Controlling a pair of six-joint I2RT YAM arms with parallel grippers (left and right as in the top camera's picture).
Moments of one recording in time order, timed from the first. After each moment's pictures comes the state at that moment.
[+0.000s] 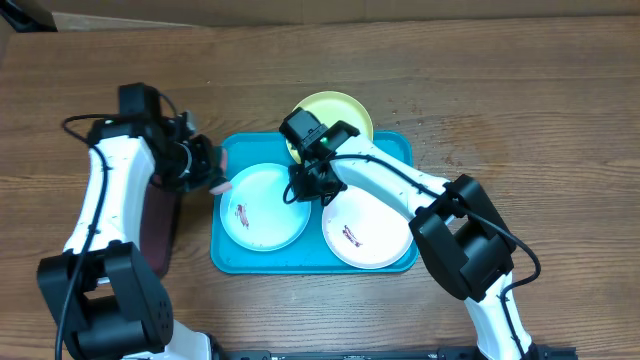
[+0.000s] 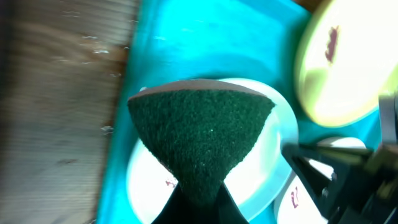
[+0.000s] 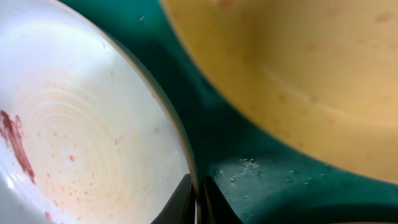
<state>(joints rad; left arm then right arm) 0.16 1.72 1.31 -1.00 0.39 -0.20 0.72 2.21 1.70 -0.86 -0.19 0.50</state>
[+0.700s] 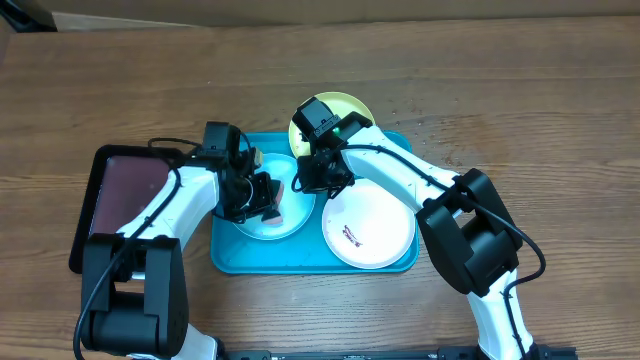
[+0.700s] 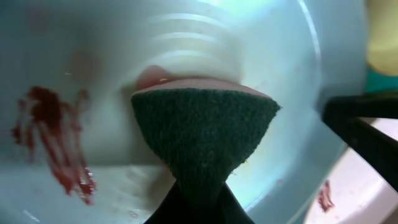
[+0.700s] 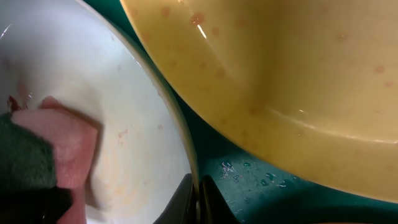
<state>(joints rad) -0.10 1.72 0.98 -0.67 0.36 -0.32 0.68 2.21 1.70 -0.86 -0.23 0.51</state>
